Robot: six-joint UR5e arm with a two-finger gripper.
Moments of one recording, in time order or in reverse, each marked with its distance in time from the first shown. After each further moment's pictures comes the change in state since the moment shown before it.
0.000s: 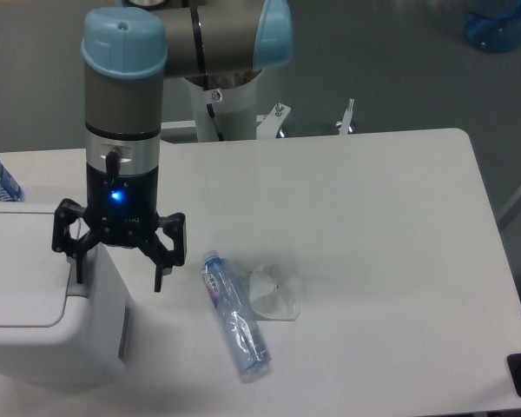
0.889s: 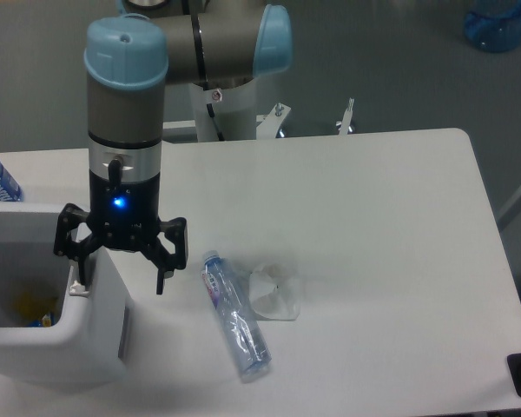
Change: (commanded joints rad) arm 0.000 -0.008 0.043 0.018 0.002 0.017
